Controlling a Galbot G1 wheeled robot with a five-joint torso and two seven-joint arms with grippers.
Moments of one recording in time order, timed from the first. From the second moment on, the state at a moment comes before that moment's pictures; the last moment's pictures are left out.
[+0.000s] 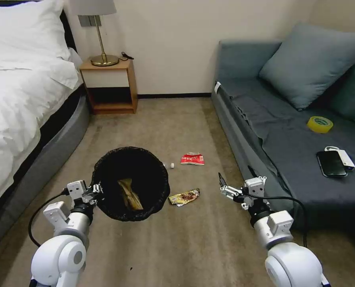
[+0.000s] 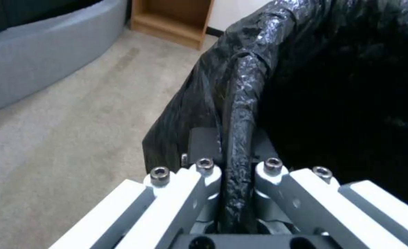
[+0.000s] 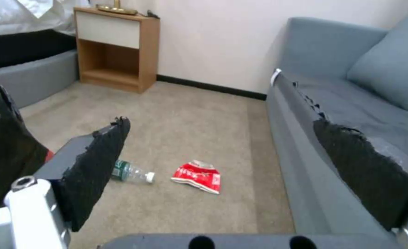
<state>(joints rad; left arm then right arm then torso) 1.46 -1.40 -0.70 -2.20 -0.53 0.46 -0.19 -1.51 1.21 0.42 2.25 0.13 -0.23 0.08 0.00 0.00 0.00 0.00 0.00</state>
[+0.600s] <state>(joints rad) 1.45 -1.39 -0.73 -2.19 -0.53 0.45 -0.20 -1.50 1.21 0.41 2.23 0.13 -0.24 0.07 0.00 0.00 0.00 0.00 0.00</state>
